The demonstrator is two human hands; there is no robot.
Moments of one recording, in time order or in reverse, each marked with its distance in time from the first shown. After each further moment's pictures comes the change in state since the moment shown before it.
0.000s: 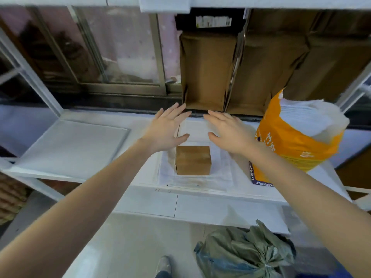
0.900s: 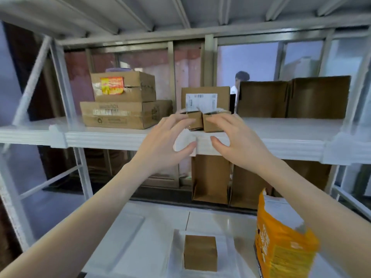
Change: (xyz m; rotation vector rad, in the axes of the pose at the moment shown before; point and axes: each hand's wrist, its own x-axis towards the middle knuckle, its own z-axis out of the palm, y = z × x) left_hand -0.083 0.066 -0.276 -0.018 0.705 0.178; right_hand -0.083 -0.093 -0.256 0.027 0.708 -0.301
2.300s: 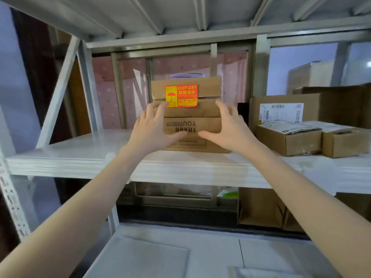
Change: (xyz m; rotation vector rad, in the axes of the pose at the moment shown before) left_hand 0.022 -0.336 -0.052 0.103 -0.010 -0.289; right_hand 0.234 -0.124 0.200 0.114 -0.039 0.379
